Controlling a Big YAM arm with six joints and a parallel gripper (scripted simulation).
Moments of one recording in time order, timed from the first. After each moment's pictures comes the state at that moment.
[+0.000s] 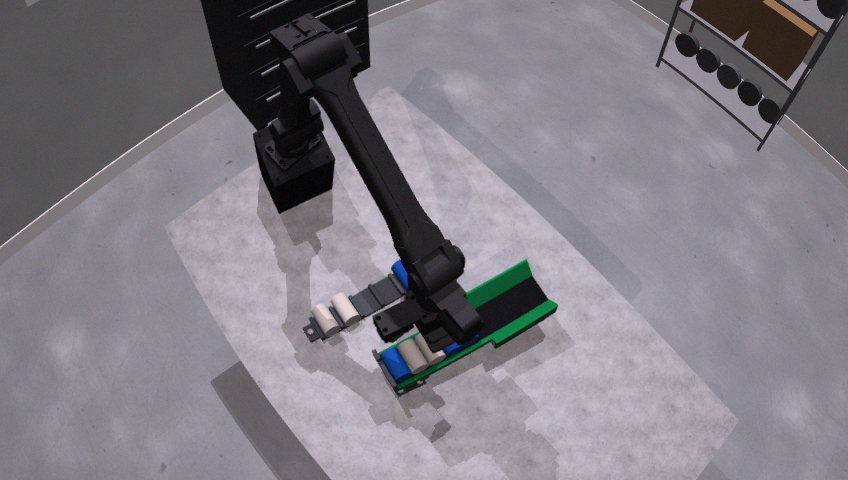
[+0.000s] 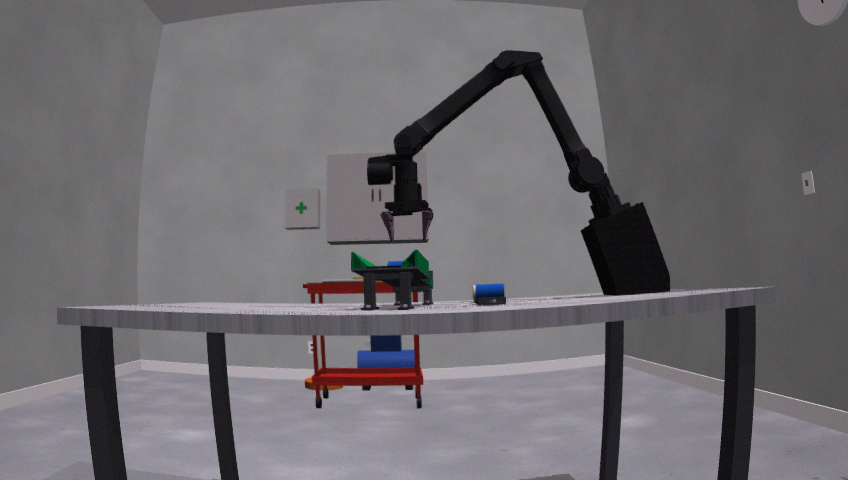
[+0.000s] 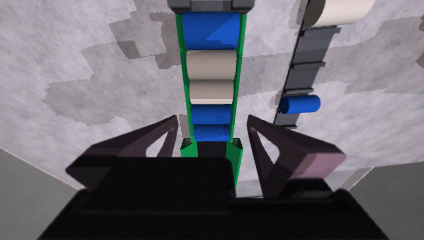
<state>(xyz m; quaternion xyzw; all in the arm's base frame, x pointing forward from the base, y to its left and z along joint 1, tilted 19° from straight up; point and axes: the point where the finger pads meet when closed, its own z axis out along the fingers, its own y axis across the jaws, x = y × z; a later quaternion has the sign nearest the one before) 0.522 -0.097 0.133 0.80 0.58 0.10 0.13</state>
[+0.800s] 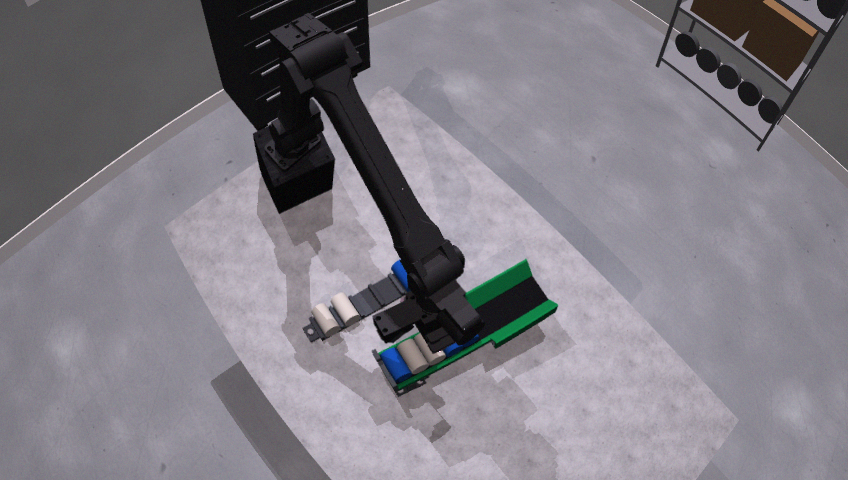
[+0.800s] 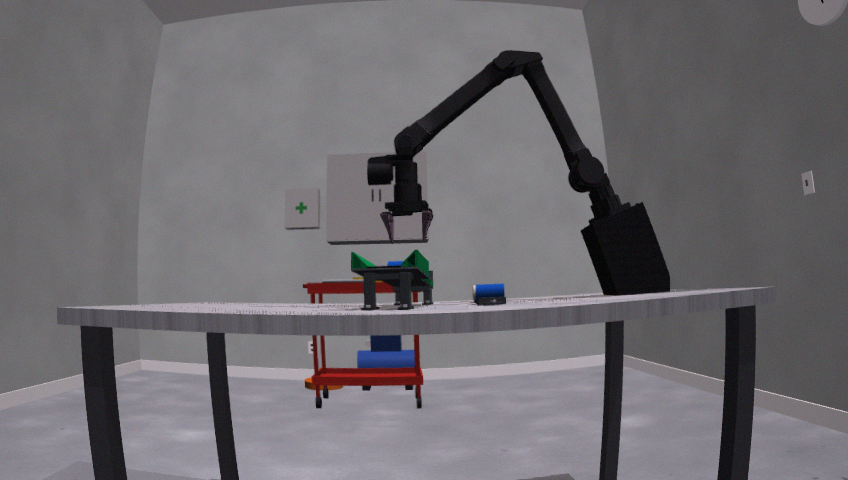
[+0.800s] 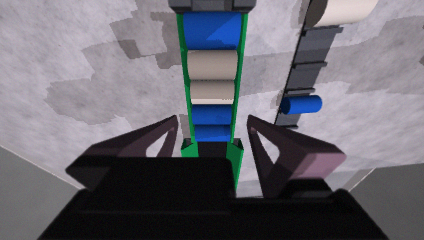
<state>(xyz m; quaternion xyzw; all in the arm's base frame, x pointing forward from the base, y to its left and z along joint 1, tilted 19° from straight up) 0.523 -0.097 0.132 0.80 0.58 0.10 0.13</state>
